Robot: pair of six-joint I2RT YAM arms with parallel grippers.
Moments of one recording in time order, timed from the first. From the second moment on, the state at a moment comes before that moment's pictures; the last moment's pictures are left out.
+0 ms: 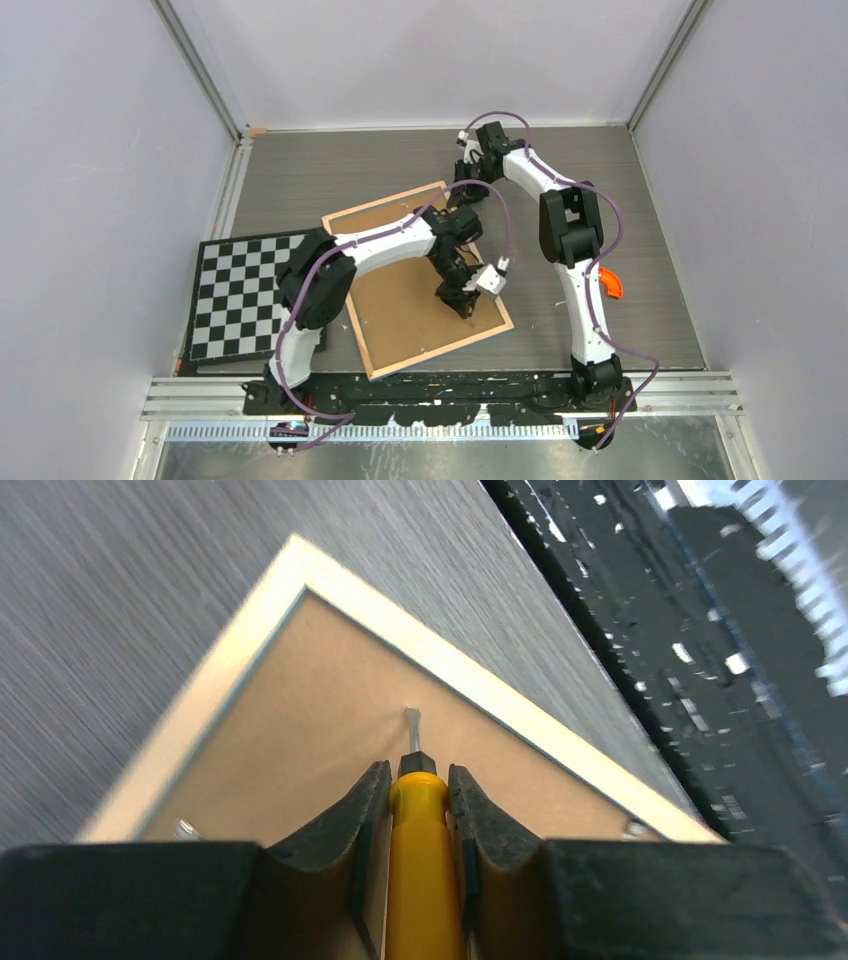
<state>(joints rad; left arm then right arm) -0.92 2.05 1.60 -0.97 0.81 1.24 0.32 2.44 2.04 -0.70 -0.51 0.17</state>
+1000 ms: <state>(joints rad) -0.43 1.66 1.22 -0.51 0.66 0.35 0.34 2.19 1.70 -0.72 -0.37 0.19</state>
